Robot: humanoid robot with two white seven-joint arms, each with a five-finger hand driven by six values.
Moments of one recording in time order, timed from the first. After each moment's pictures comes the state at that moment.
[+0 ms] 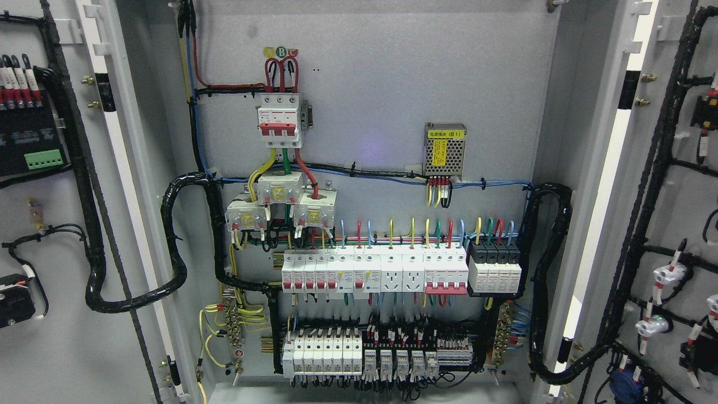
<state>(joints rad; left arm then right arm) 0.38 0.34 -0.10 -1.86 0.34 -0.77 -0.13 0.50 -0.49 -0.20 -1.91 -0.83 -0.79 0.33</state>
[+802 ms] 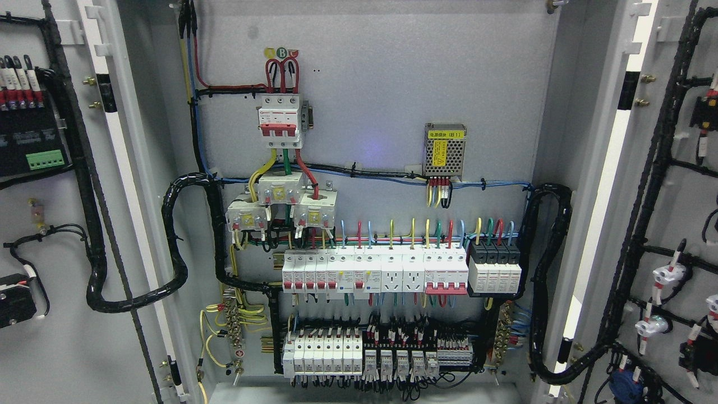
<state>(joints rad) 0.71 0.36 -0.10 -1.62 0.28 -0.78 -0.15 0.67 -0.44 0.31 -1.50 -0.70 -0.79 0.33</state>
